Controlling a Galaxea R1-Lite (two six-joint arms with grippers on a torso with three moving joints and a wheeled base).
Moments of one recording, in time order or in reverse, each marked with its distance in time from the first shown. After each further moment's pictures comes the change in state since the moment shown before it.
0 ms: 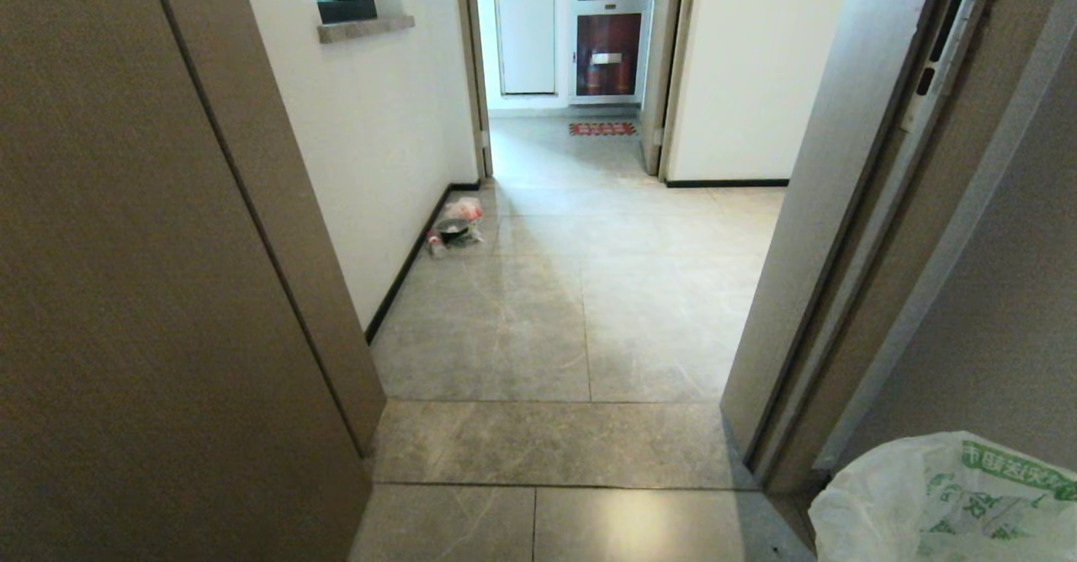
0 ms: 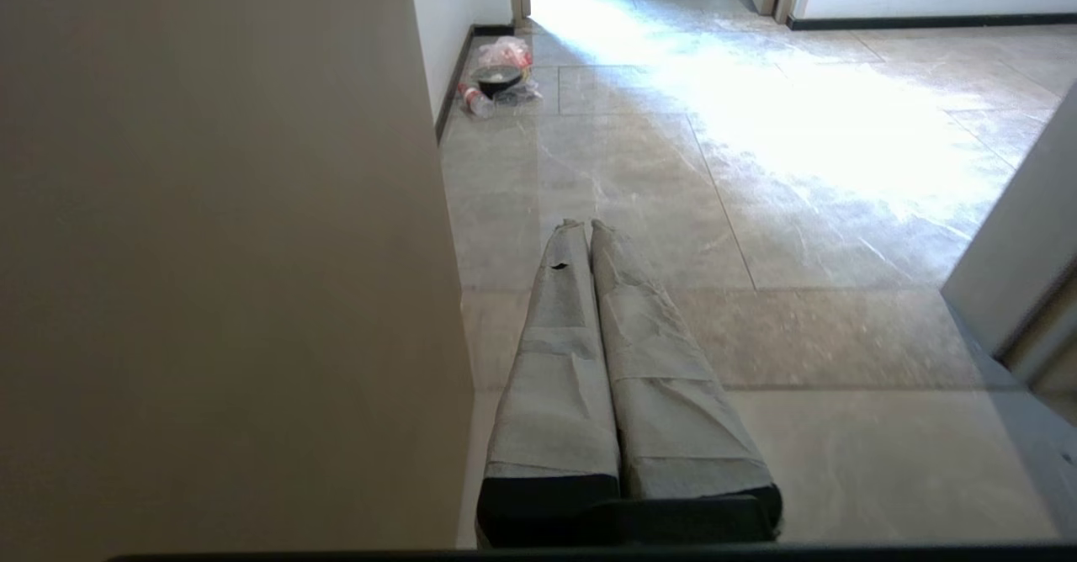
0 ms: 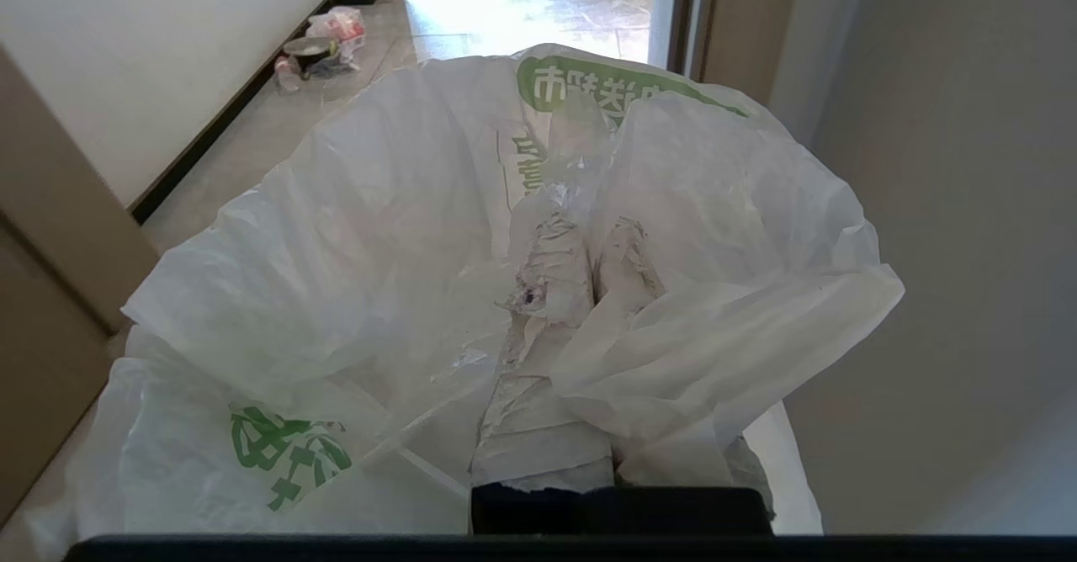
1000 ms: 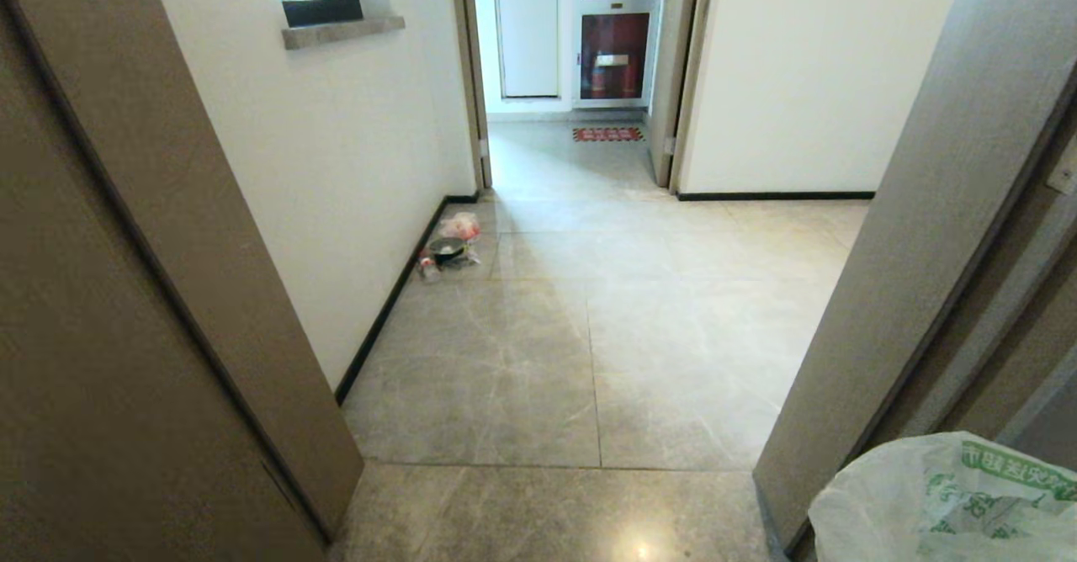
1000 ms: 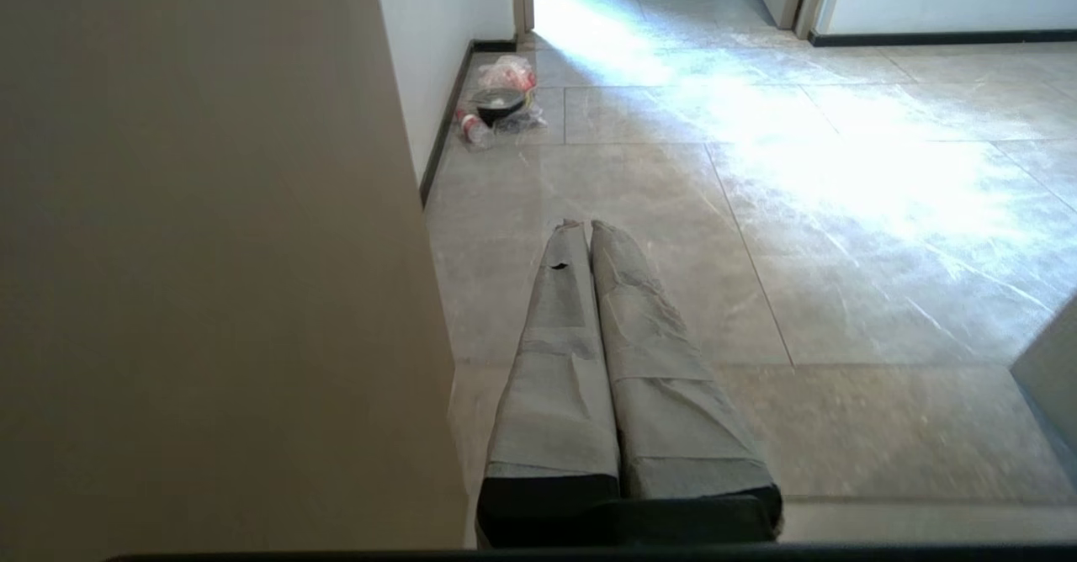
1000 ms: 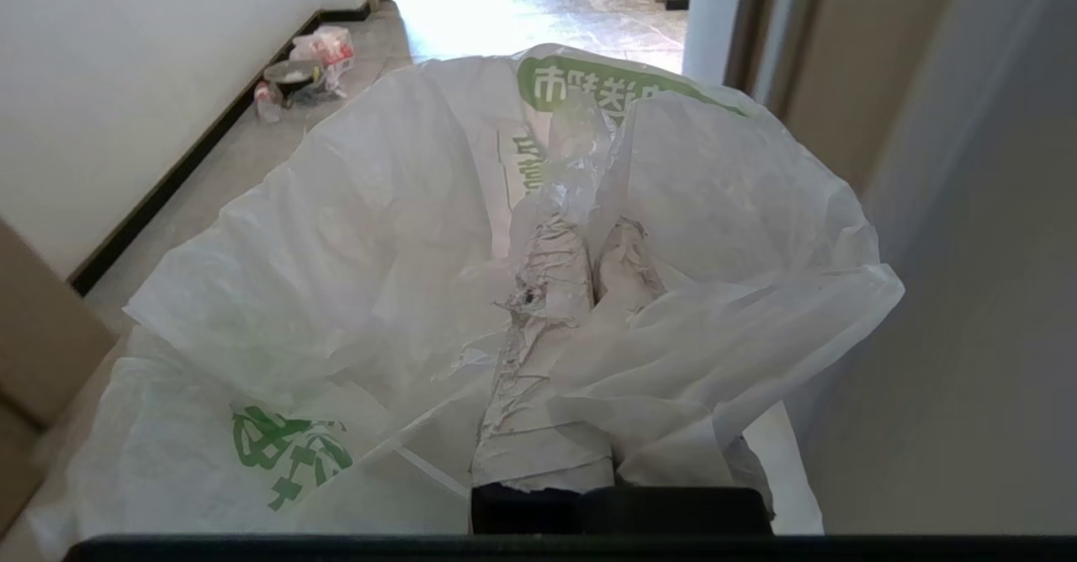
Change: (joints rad) left arm 0.000 0.000 0.000 0.000 0.000 0.000; right arm 0.000 0.000 0.000 0.000 0.000 0.001
